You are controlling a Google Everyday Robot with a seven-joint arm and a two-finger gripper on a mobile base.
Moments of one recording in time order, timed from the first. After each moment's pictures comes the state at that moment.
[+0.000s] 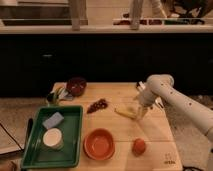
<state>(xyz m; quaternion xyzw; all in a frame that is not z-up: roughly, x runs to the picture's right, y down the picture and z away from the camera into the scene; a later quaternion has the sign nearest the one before) 0.198 0.133 0.861 -0.31 -0.14 0.04 0.94</state>
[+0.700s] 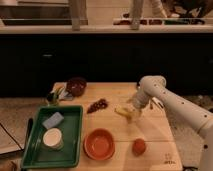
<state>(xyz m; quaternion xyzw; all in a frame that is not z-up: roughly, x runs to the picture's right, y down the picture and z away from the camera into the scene) 0.168 0.147 0.868 -0.34 -0.17 0.00 0.93</state>
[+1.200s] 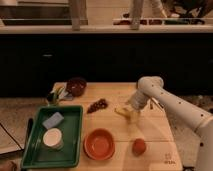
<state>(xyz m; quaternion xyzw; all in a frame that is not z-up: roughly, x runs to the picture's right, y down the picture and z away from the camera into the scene) 0.161 0.156 0.874 -0.35 -0.17 0.00 0.92</state>
